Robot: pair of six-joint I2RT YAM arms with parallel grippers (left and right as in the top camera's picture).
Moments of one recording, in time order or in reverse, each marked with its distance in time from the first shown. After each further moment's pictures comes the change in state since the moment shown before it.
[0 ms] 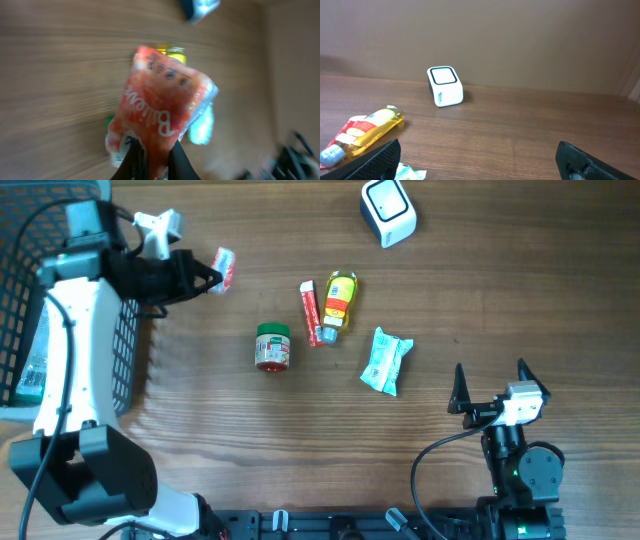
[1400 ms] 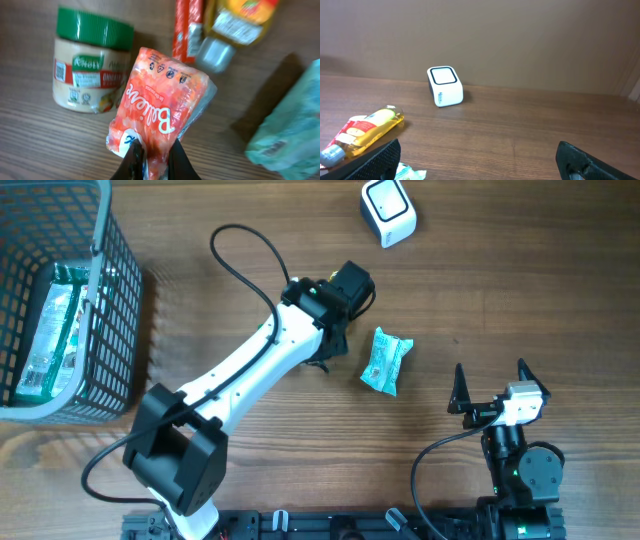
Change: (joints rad) left arm -0.835 0.145 -0.058 -0.076 -0.913 -0.834; right arm 0.000 0.000 0.000 0.000 0.000 0.000
